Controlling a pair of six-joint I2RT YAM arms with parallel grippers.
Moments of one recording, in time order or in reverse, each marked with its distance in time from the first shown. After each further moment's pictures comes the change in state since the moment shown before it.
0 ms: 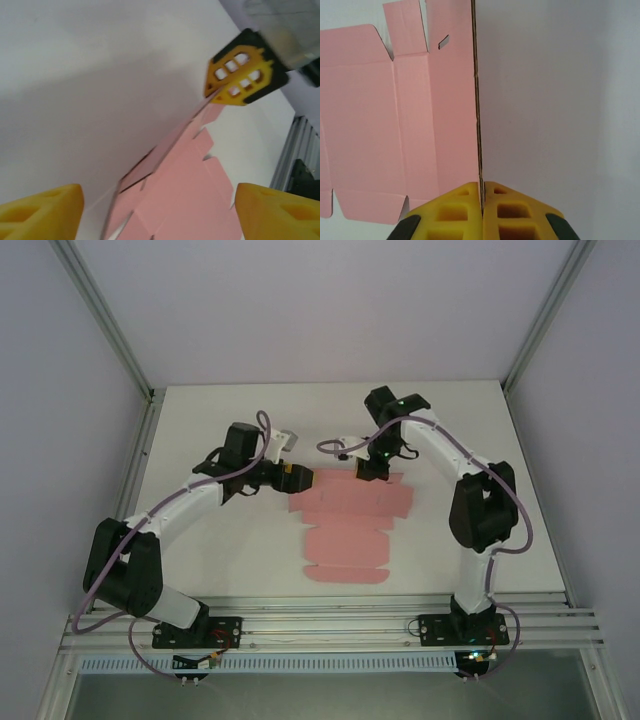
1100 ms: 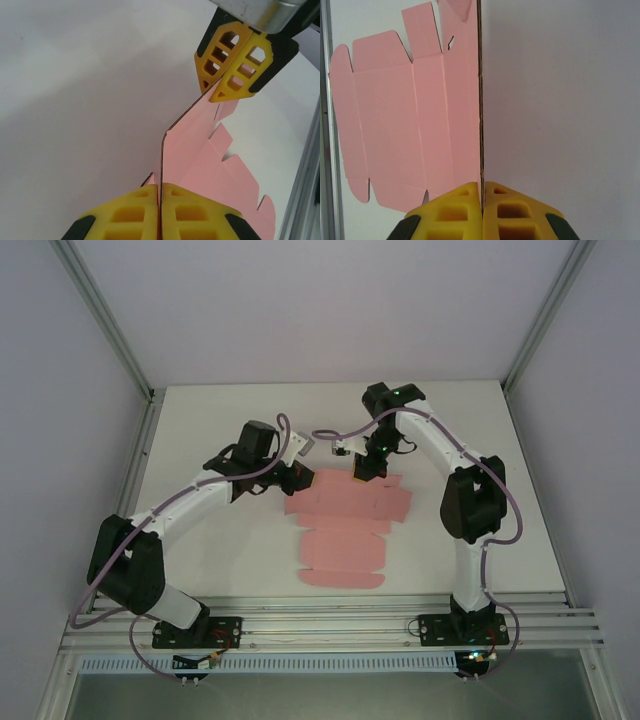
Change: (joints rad) left arm -0.092 0.017 0.062 -0.074 -0.126 0.137; right arm 0.000 0.087 0.149 -0.181 -0.073 0.034
